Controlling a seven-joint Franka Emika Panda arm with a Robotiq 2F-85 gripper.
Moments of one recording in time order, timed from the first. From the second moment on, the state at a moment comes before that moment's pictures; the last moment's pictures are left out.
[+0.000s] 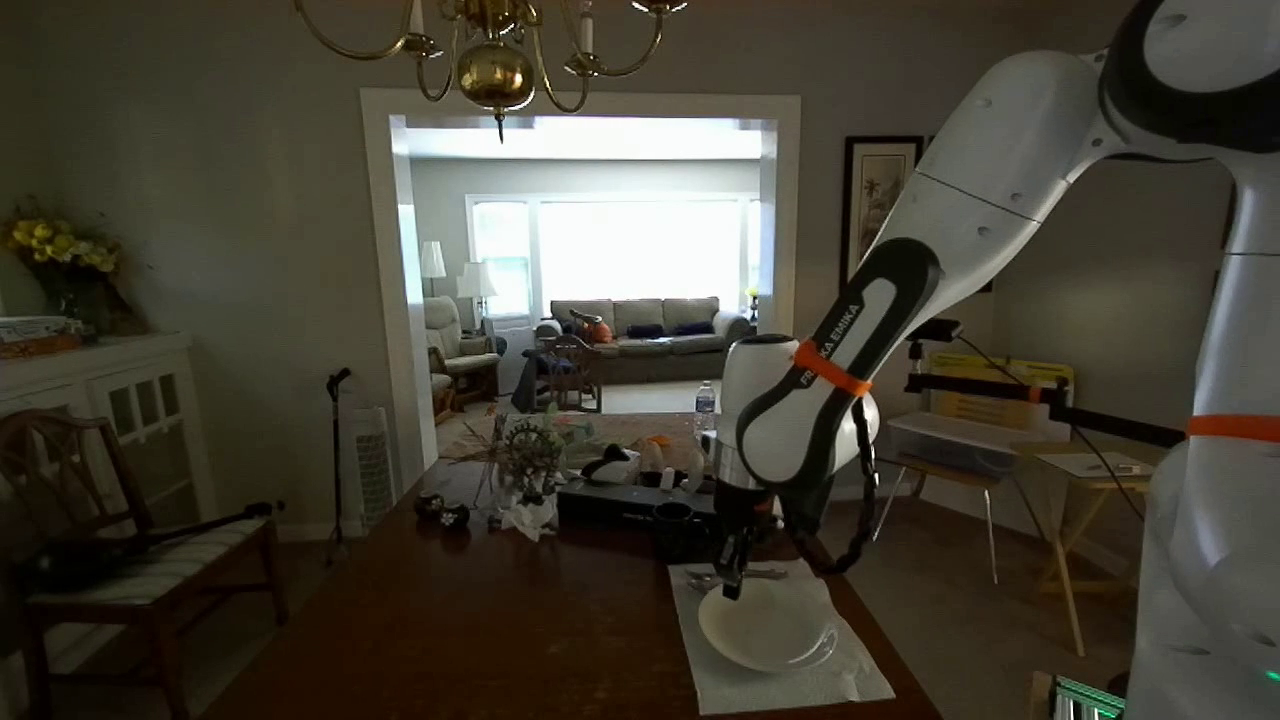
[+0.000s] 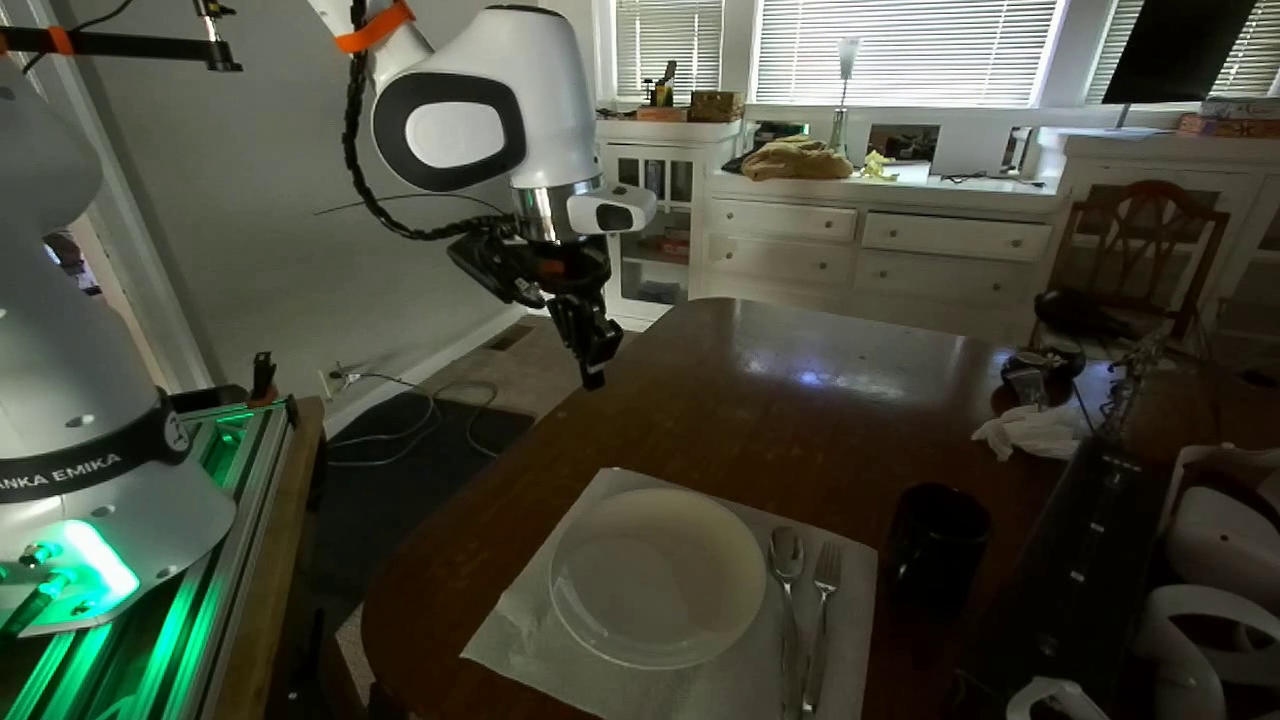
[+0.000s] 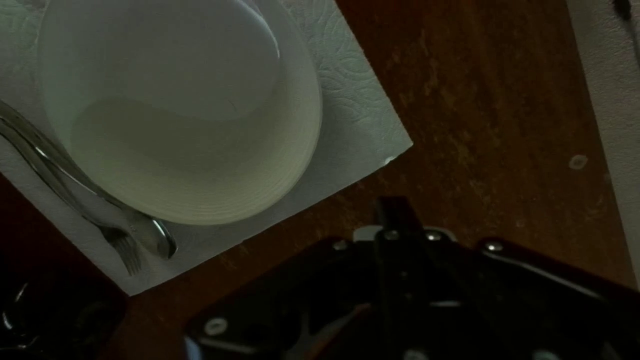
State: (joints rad) arm 0.00 -0.06 -0.08 -2.70 -0.02 2.76 -0.27
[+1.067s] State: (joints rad) arm 0.02 0.35 -0.09 -2.62 -0.06 3.05 -0.10
